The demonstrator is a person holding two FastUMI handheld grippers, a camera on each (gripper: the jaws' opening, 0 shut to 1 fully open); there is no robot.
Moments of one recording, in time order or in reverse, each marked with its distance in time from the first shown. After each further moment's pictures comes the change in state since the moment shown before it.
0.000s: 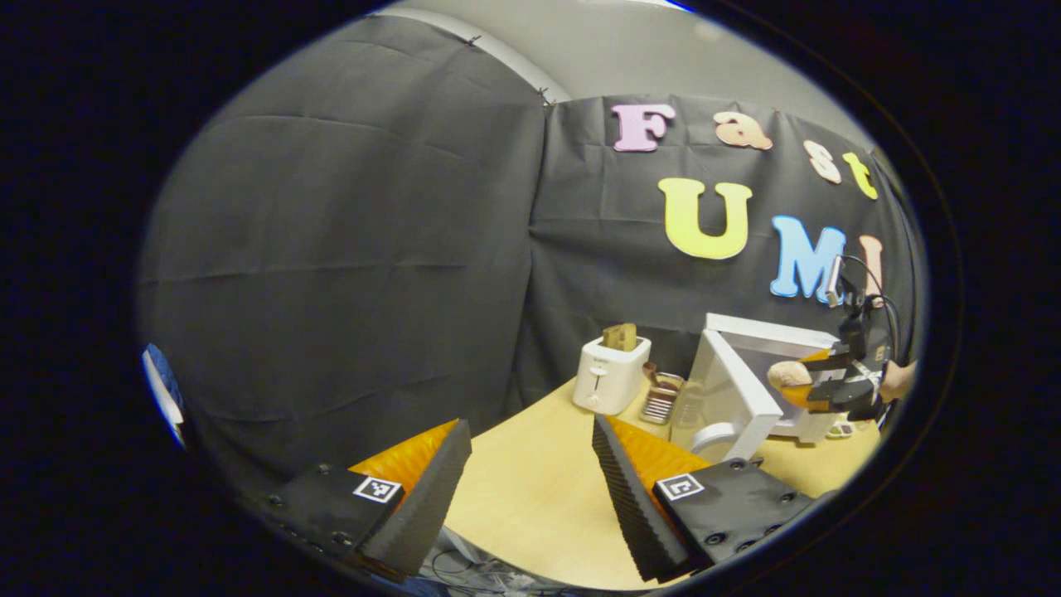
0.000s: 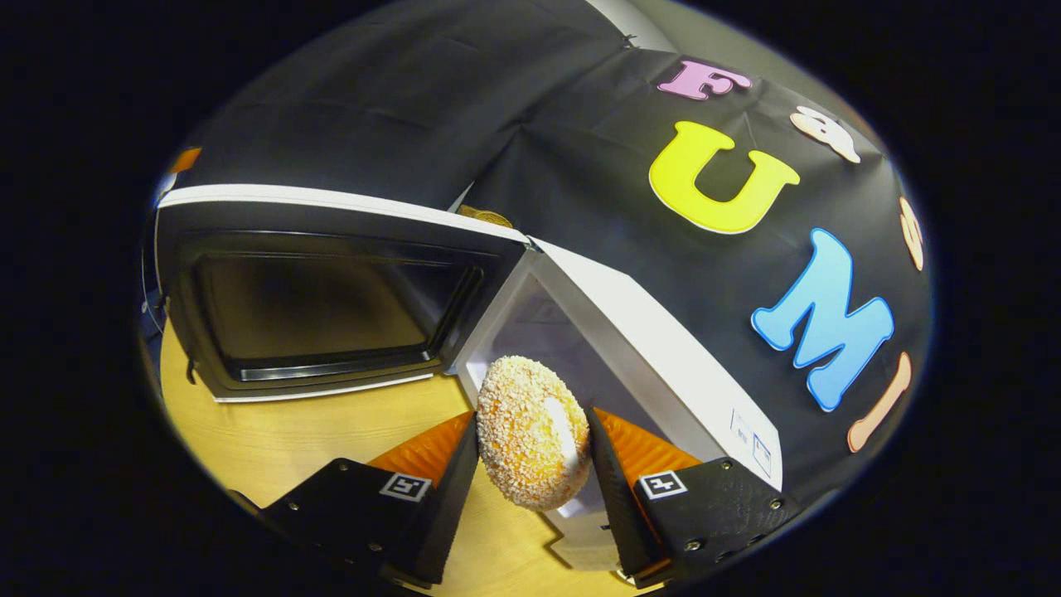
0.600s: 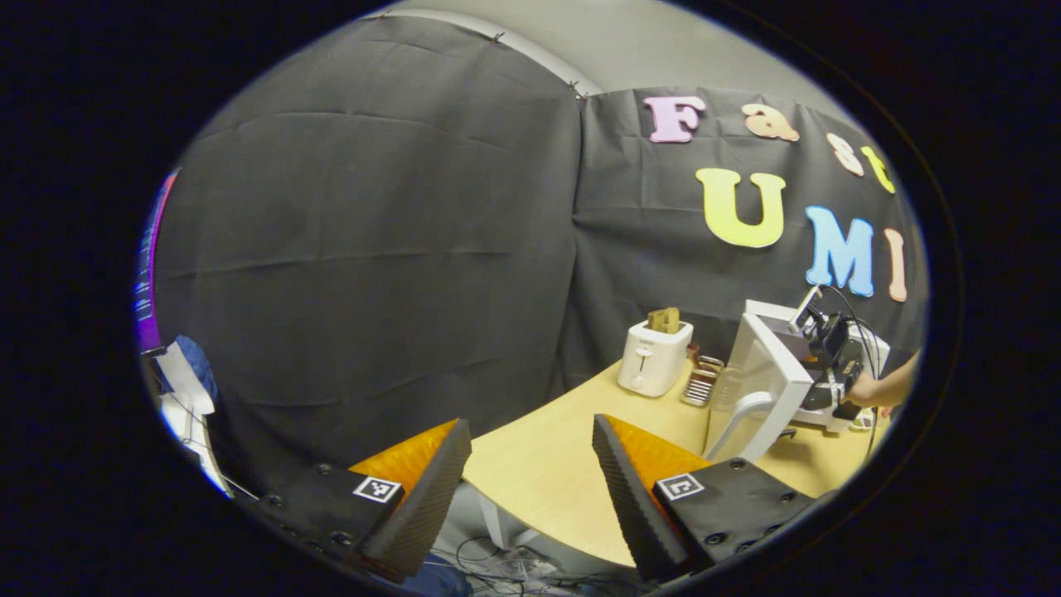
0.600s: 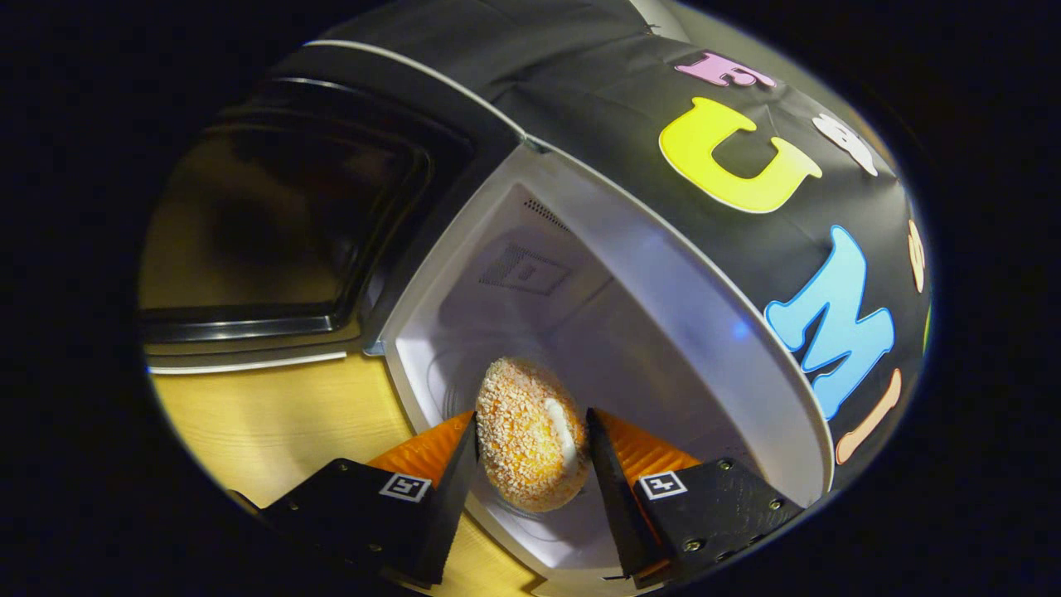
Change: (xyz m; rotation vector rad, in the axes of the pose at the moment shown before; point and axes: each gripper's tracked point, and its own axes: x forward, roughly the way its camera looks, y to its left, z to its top) left arm -0.039 0.043 -0.019 -0.006 0.039 0.147; right arm 0.110 -0.013 -0.046 -0.101 0.096 -0.157
